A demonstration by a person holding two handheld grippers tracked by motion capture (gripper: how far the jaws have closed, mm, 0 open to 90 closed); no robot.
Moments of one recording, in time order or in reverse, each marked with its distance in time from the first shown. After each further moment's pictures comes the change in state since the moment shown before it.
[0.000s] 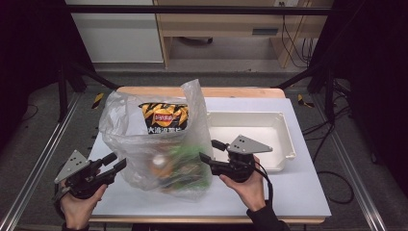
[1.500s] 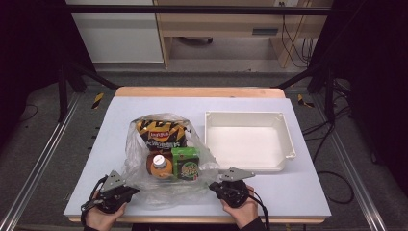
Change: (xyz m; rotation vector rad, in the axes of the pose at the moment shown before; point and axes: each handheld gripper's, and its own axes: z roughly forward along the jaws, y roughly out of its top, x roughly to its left) left arm -0.021 -0.076 0.048 0.366 -0.056 0.084; right arm 0.006 -0.115 0.019 0.311 -0.018 0.098
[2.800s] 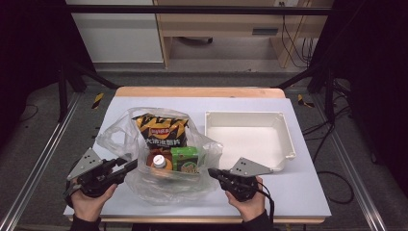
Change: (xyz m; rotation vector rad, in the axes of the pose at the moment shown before) left arm 0.005 0.066 -0.061 -0.325 -0.032 -0.032; right arm 0.010 0.046 -0.052 -0.250 0.052 -0.104
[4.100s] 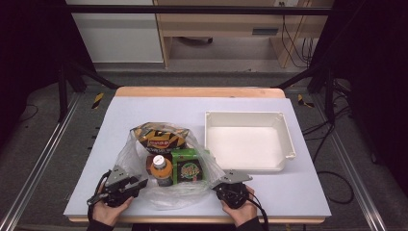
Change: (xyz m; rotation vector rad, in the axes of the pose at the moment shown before) left arm 0.008 -0.080 0.051 0.247 0.065 -0.014; right arm -0.011 -0.074 0.044 0.270 -0.151 0.060
